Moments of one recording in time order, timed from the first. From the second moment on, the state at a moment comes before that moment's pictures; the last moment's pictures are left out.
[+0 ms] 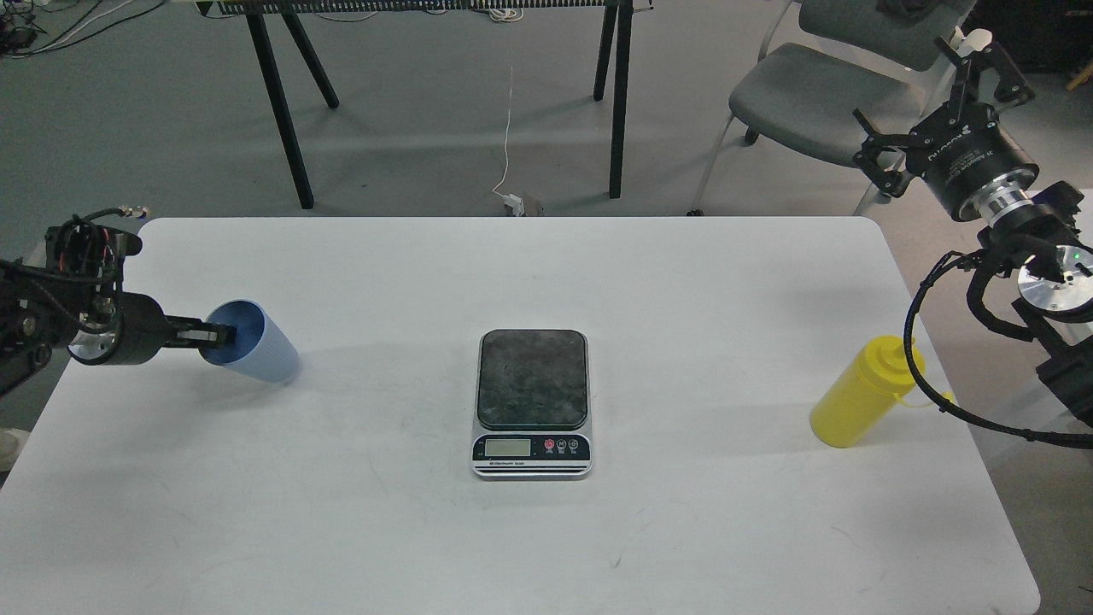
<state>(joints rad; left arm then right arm) -0.99 0.72 0.00 -0.67 1.53 -0.45 -0.49 0.82 -0.49 0.78 0.63 0.14 0.49 0.13</state>
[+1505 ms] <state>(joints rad) -1.37 0.26 0.09 -0.97 1.83 -0.49 -0.49 0.79 -0.50 0.81 0.63 0.14 0.49 0.14</state>
